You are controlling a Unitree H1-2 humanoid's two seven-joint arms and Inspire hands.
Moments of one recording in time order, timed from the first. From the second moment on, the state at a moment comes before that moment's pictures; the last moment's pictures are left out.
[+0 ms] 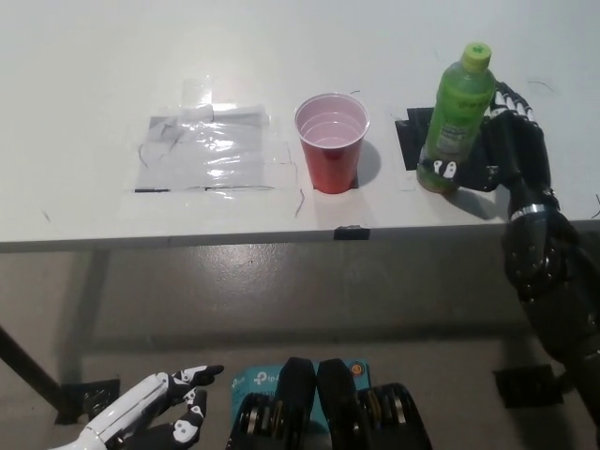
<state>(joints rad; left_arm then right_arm) 0.04 0.47 -0.15 -0.41 -0.03 0.40 -0.43 -0.75 -0.25 0.20 0.78 -0.58 -0.15 -0.38</state>
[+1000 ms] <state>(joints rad) 0.05 0.47 -0.14 -0.40 -0.03 0.40 -0.43 -0.05 -0.28 0.14 -0.15 -0.23 0.10 0.04</state>
